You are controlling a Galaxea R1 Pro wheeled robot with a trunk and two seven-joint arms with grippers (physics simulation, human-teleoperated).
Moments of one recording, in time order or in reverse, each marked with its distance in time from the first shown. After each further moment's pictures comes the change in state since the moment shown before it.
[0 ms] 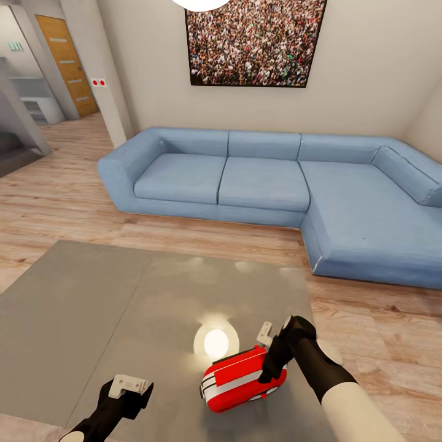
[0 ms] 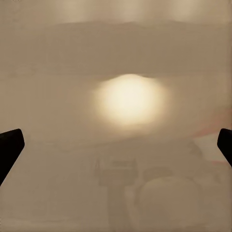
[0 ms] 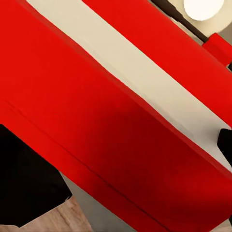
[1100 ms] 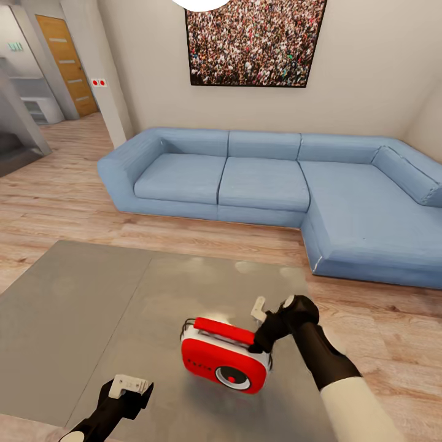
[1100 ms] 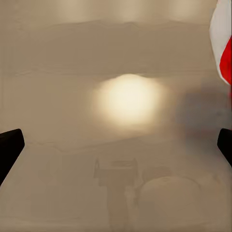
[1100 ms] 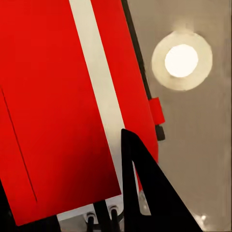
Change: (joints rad) left arm 0.000 0.000 0.000 0.000 0.000 0.000 0.000; right arm -0.010 0.020 -0.010 -0.262 -0.015 0.010 0.132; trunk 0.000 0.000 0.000
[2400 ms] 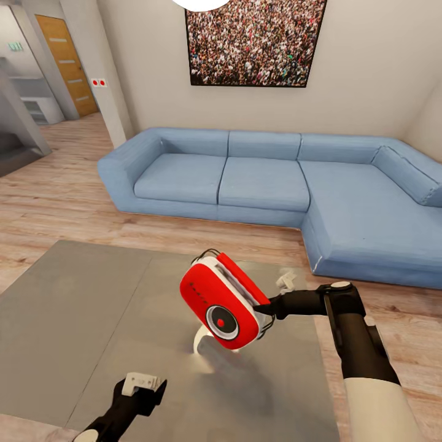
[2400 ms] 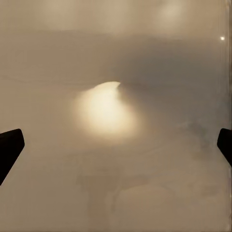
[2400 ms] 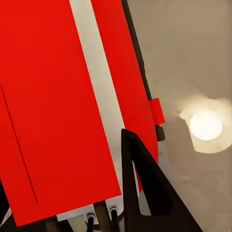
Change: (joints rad) left arm 0.000 -0.078 -0.003 -0.021 0.000 0.007 -0.012; right arm 0.001 -0.017 -0.313 -0.226 -0.327 0.179 0.084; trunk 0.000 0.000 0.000
